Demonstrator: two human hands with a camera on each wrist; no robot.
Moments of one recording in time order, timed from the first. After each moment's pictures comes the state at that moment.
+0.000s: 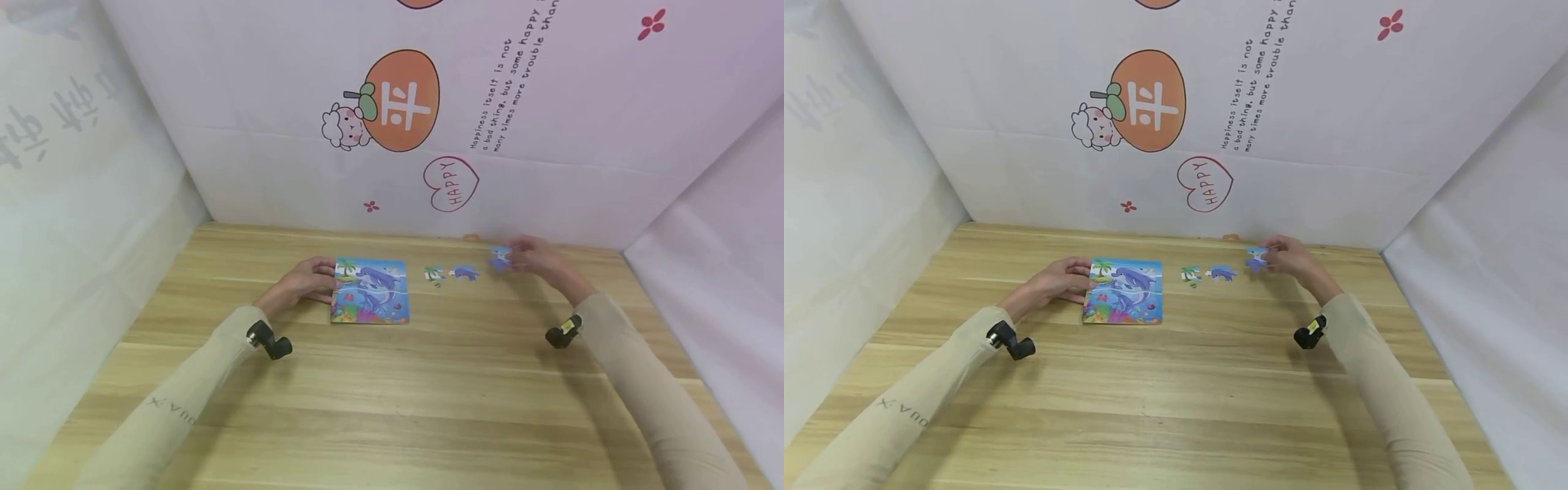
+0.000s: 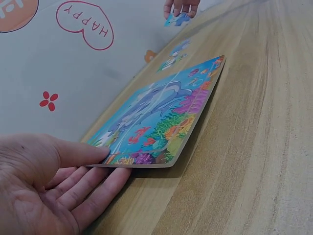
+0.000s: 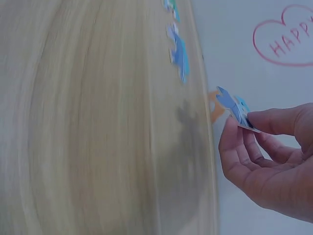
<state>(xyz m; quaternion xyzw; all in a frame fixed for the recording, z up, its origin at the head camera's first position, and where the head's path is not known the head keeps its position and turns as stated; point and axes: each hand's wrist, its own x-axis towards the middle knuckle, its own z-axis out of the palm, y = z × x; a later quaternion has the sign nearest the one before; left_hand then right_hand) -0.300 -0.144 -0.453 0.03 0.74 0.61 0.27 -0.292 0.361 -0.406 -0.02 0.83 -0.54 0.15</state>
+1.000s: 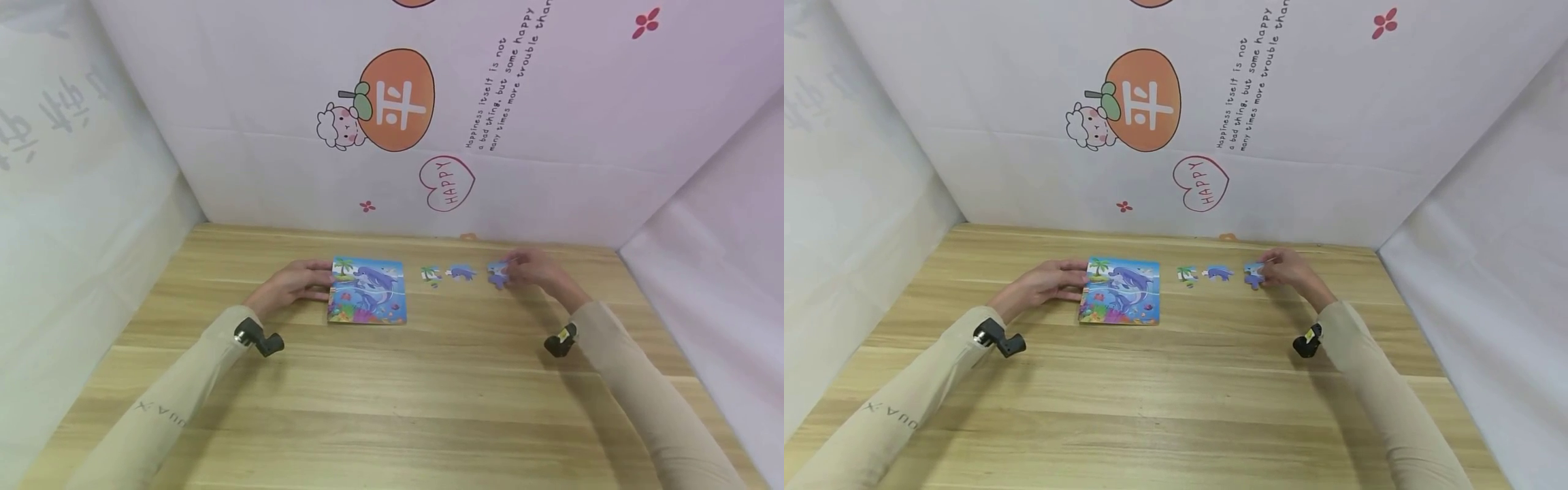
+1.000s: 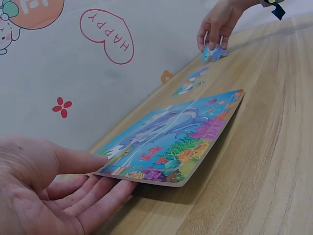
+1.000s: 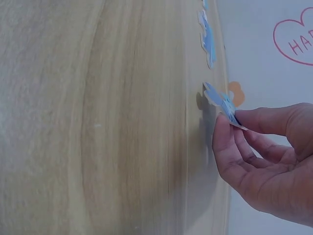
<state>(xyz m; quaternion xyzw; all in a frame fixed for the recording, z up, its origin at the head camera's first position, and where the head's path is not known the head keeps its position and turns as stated) -0.300 -0.152 -0.444 0.03 0.69 0.65 0.31 -0.281 0.361 -0.418 -0.02 0.87 -0.47 0.16</state>
